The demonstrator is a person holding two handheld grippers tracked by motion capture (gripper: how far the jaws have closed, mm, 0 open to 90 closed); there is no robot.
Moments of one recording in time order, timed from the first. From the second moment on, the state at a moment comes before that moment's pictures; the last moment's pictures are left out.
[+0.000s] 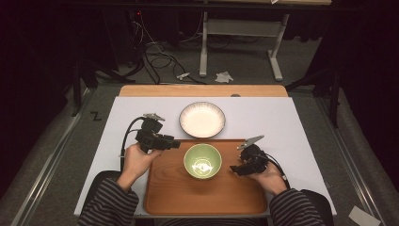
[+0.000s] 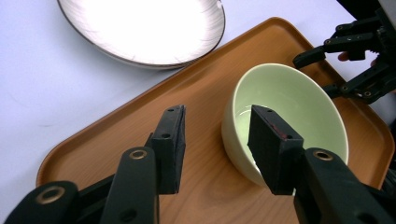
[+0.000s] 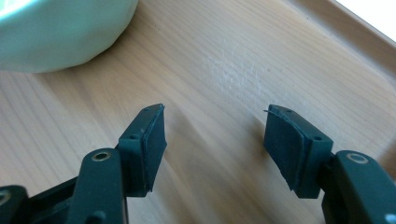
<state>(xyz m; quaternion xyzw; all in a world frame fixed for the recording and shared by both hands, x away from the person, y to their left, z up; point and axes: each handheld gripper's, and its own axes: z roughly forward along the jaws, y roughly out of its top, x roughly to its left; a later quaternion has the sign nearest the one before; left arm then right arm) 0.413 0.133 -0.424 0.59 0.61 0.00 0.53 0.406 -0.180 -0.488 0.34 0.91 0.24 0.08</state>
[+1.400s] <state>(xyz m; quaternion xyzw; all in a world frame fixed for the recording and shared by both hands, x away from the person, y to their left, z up) 0.440 0.131 -0.467 0.59 0.65 0.03 0.48 0.406 -0.180 -0.487 0.34 0.91 0.24 0.08</state>
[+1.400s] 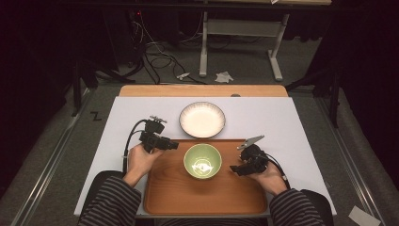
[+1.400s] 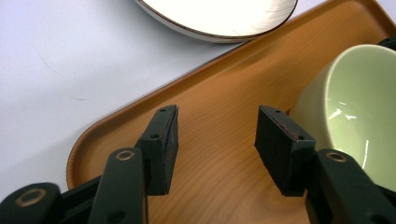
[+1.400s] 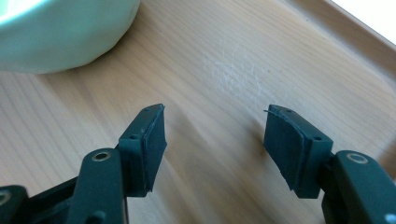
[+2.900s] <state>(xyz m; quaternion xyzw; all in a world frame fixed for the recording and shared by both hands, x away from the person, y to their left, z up) 0.439 0.122 -0.494 0.63 0.65 0.08 0.42 0.404 -0.179 -0.486 0.33 0.91 0.24 0.08</state>
